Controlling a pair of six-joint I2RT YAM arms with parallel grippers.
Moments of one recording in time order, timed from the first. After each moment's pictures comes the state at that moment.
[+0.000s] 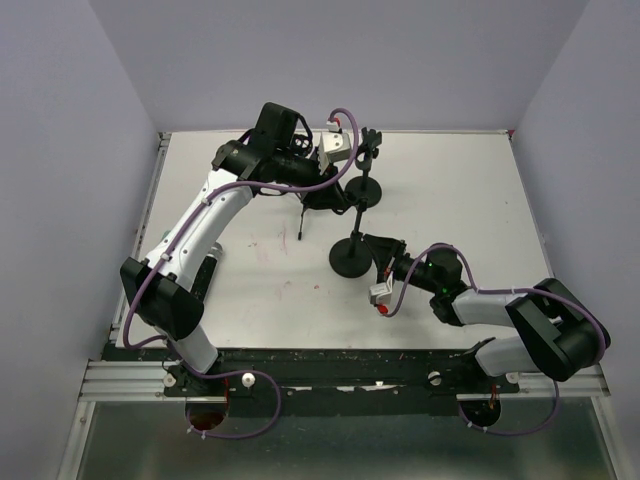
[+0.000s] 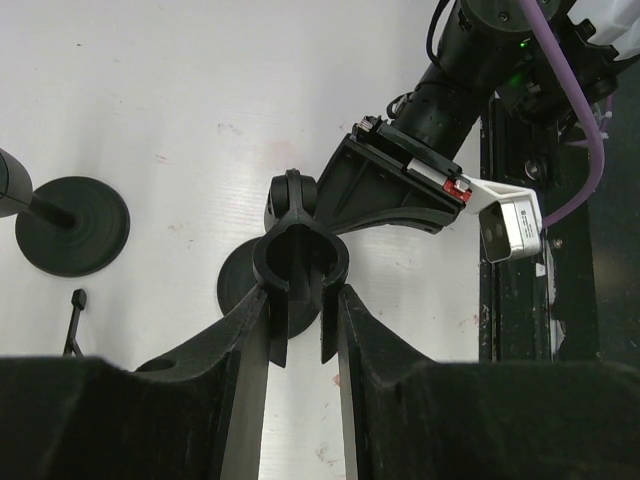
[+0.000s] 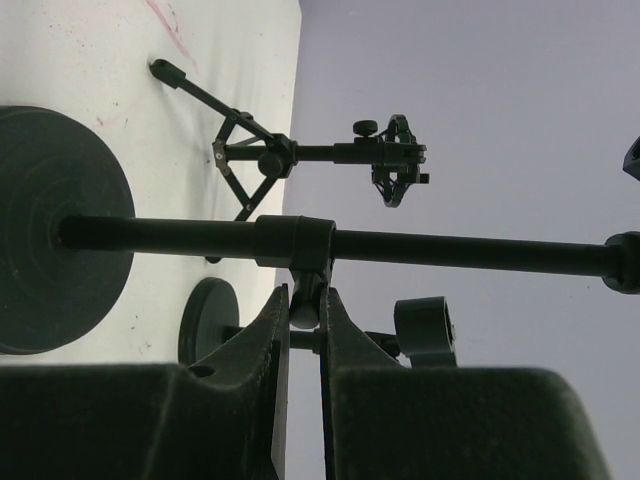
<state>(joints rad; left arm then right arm) -0.51 1.66 1.81 -0.88 0.90 0.48 0.54 1.38 0.27 0.99 -0.58 -1.60</state>
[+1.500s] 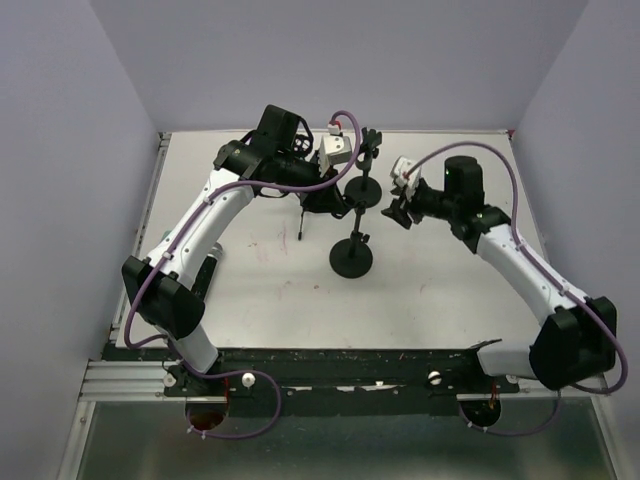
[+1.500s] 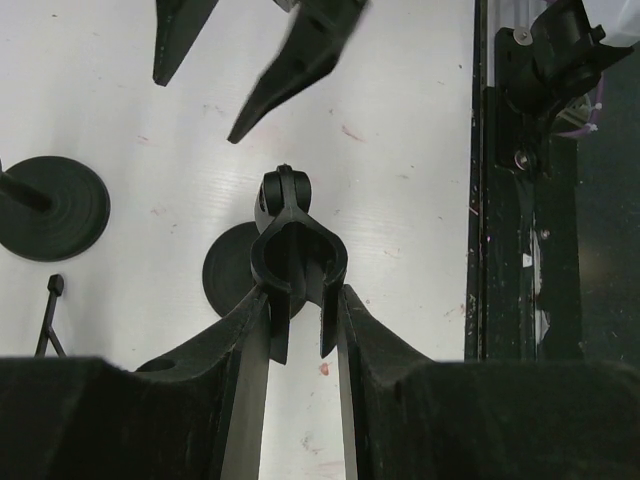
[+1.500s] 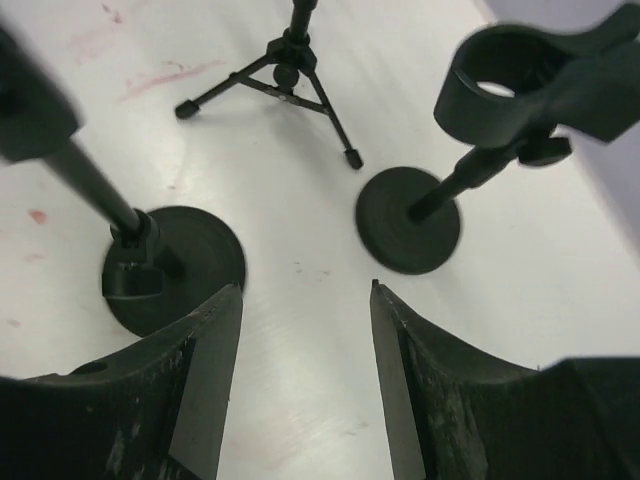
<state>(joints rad) -0.51 1.67 1.80 -0.92 0.90 0.48 0.33 1.28 0.97 -0.15 -0.57 -0.68</state>
